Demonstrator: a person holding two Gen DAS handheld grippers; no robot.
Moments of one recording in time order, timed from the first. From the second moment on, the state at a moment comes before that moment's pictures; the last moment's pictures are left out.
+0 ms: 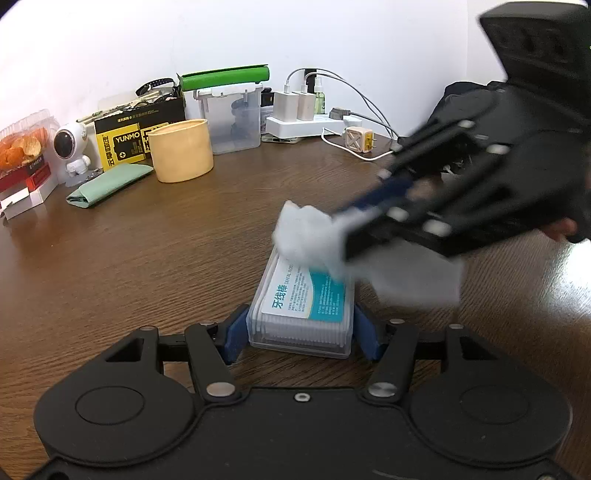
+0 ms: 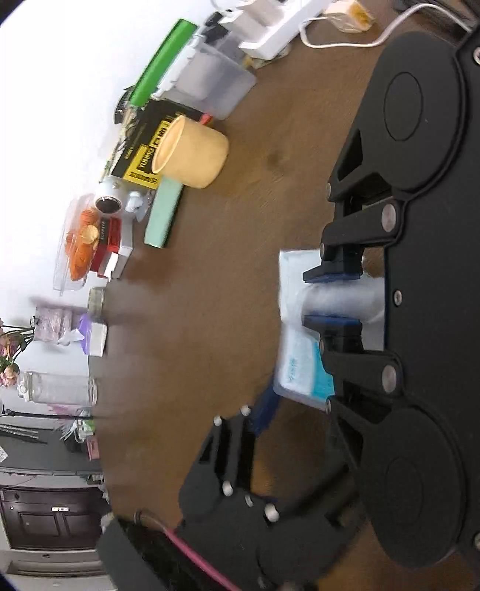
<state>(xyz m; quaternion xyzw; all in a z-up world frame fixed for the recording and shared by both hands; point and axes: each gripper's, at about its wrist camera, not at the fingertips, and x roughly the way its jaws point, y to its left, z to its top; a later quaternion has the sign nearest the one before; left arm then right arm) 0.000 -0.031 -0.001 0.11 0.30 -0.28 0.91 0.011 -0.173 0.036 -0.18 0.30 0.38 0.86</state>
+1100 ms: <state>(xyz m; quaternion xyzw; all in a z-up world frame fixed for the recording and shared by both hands) -0.001 -0.032 -0.001 0.11 0.30 -0.28 0.91 0.020 -0.134 0.030 -0.17 0.28 0.43 0.84</state>
